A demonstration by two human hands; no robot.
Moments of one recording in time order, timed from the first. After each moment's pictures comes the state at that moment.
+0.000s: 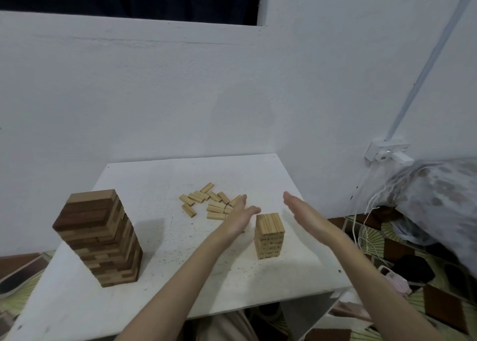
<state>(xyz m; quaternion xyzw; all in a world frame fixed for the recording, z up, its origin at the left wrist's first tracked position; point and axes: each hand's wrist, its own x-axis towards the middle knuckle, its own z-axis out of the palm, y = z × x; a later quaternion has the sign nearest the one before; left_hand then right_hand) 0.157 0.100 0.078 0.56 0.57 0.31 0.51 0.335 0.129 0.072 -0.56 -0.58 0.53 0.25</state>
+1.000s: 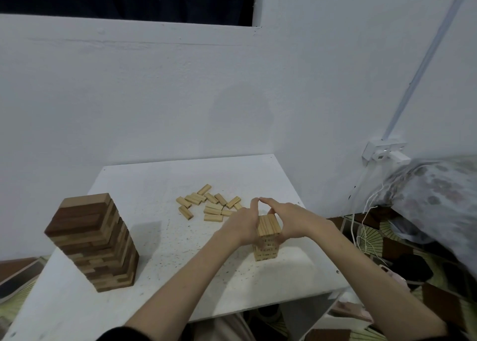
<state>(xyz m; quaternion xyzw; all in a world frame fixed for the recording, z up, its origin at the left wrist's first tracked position) 0.170 0.118 0.067 0.77 0.58 0.07 0.25 0.324 0.144 0.078 -0.54 -0.82 0.22 -0.05</state>
